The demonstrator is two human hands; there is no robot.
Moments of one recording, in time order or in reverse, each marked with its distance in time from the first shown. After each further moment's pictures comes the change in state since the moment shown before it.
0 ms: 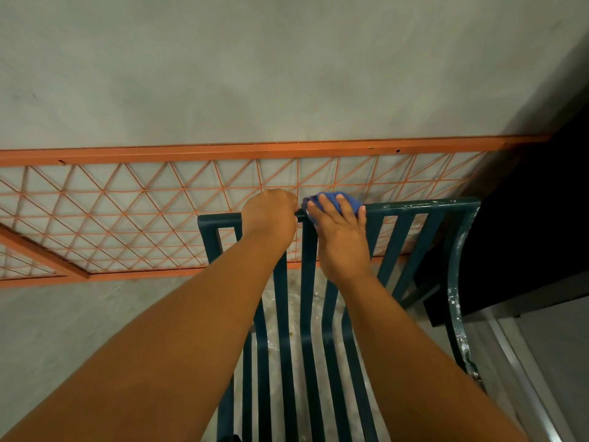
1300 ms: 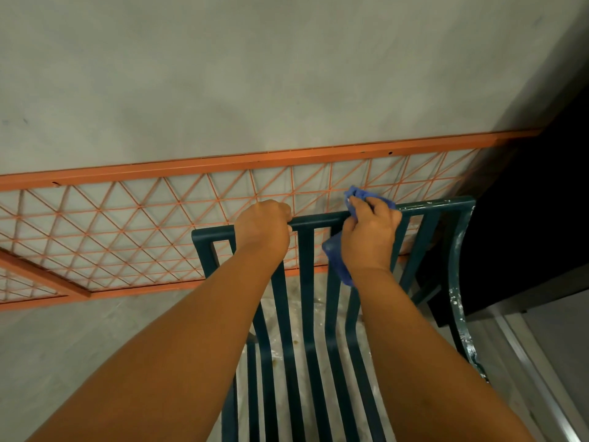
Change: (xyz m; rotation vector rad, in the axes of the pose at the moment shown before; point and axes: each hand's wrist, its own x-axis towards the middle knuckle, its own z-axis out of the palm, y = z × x) left_hand -0.004 0.001 0.000 -0.047 0.017 0.014; right_hand 0.013 0.026 -0.010 0.109 0.468 0.320
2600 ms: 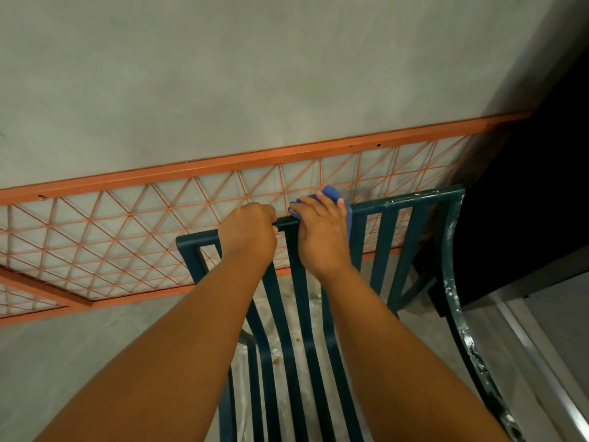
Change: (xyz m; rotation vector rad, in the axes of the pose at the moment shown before) left_hand -0.004 0.008 -0.001 -0.052 0.029 -0.073; right_hand -0.012 -0.022 0.014 0.093 -0.404 -0.202
